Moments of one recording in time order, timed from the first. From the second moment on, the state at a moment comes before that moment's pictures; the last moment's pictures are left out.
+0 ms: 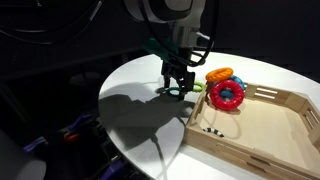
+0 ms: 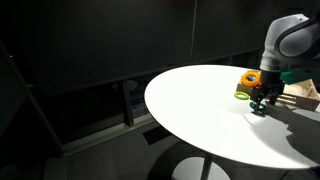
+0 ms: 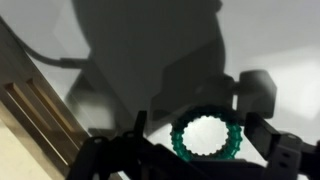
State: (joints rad) arm -0.07 0.17 -0.07 -2.41 -0.03 2.43 0.13
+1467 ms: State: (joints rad) arm -0.12 0.00 -0.13 -2.33 0.00 2.34 0.18
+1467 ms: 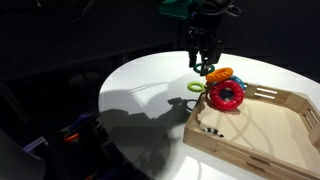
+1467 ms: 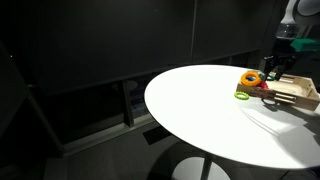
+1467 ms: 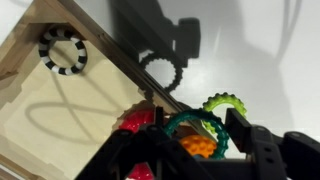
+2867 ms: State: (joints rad) arm -0.13 -0.04 -0.14 -2.19 0.00 1.98 0.09
